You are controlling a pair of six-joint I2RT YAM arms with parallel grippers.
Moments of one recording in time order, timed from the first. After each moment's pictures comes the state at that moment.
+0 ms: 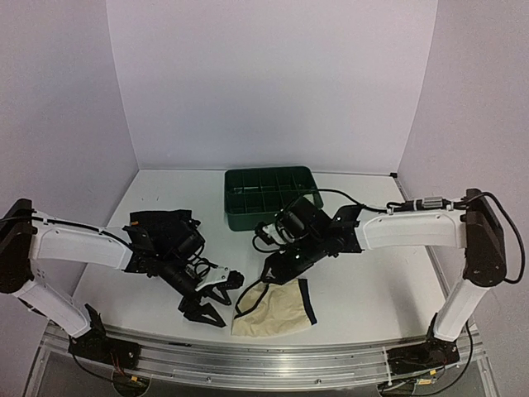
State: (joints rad) left arm -0.93 1.43 0.73 -0.34 0.68 0.49; right arm 1.01 1.76 1.23 -0.46 -0.20 0.36
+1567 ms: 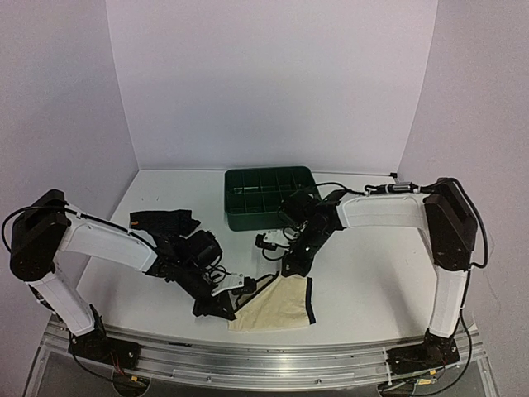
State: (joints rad) left arm -0.98 1.62 0.79 -0.28 0.55 0.38; right arm 0.84 1.98 1.41 -0.72 -0.29 -0.36
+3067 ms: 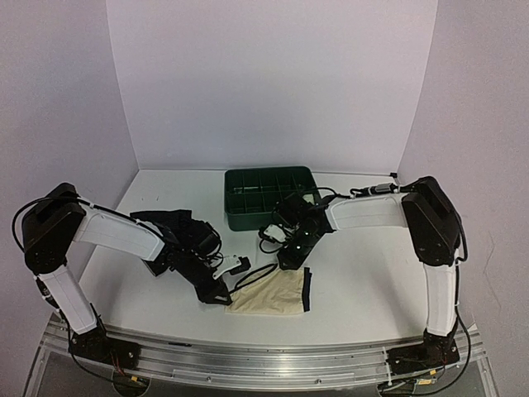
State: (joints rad) left arm -0.88 1.71 0.85 -0.30 0.36 0.16; right arm 0.81 2.08 1.45 -0.60 -0.07 -0.18
